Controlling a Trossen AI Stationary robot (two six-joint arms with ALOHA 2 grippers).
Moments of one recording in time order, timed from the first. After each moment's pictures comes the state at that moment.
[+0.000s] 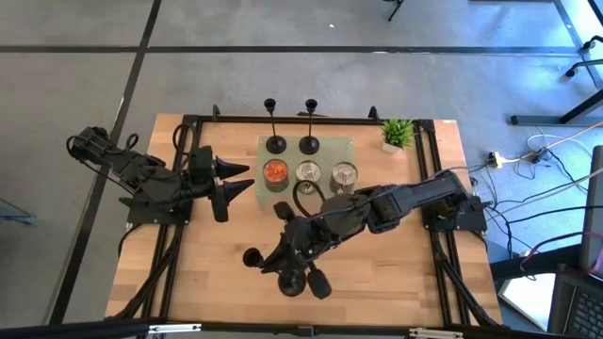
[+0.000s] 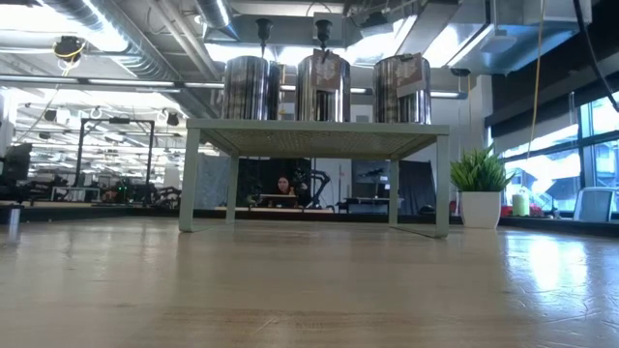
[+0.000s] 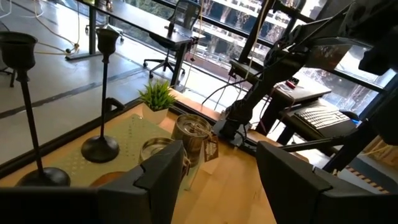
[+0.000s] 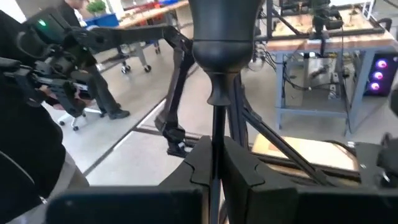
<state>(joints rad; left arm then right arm) -0.52 0.99 1.19 -0.47 -0.86 -0.56 0.41 2.01 2.32 -0.49 -0.11 0.19</state>
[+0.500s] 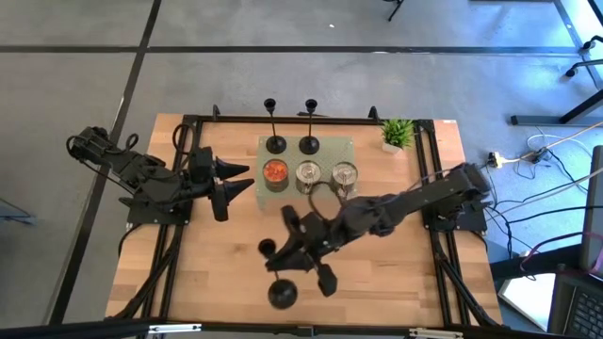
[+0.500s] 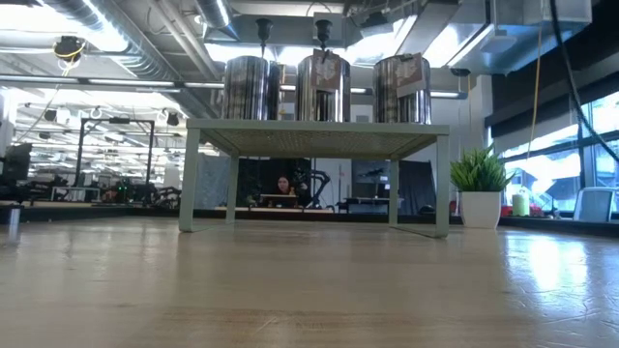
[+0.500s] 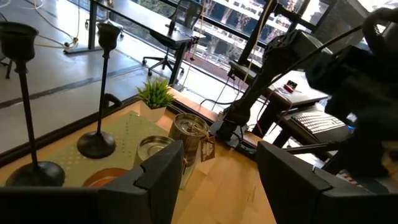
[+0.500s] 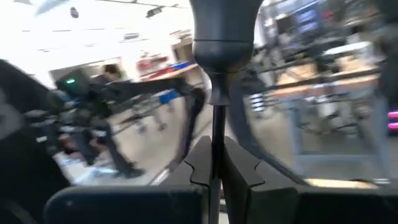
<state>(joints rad) -0.52 0.99 1.19 -0.47 -0.86 -0.61 0.42 1.83 1.74 0.20 -0.12 0.32</state>
